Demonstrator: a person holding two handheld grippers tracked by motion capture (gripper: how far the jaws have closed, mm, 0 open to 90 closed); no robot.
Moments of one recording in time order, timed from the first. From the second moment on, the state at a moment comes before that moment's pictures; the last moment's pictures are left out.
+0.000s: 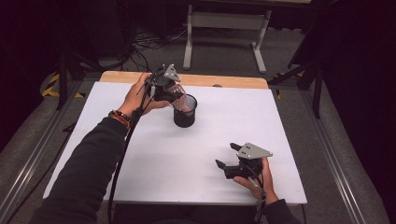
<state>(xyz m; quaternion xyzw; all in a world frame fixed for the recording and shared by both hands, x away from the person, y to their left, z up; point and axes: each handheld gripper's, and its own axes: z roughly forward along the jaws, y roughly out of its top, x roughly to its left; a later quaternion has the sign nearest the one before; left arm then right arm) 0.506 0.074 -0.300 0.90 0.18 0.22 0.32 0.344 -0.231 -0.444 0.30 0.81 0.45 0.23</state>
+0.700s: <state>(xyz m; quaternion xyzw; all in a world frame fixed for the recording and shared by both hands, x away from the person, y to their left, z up) 0.496 0.078 -0.302 0.88 0.17 0.25 0.36 0.345 -0.230 -0.447 0.30 0.81 0.44 0.23</state>
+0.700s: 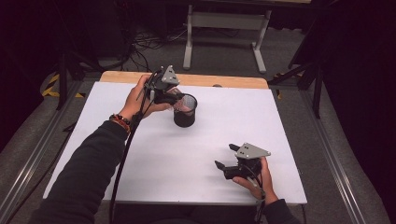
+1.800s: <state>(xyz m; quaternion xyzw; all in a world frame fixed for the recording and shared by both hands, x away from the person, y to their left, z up) 0.466 0.096 -0.295 0.84 0.16 0.27 0.45 0.342 -0.232 -0.443 0.30 0.80 0.45 0.26</state>
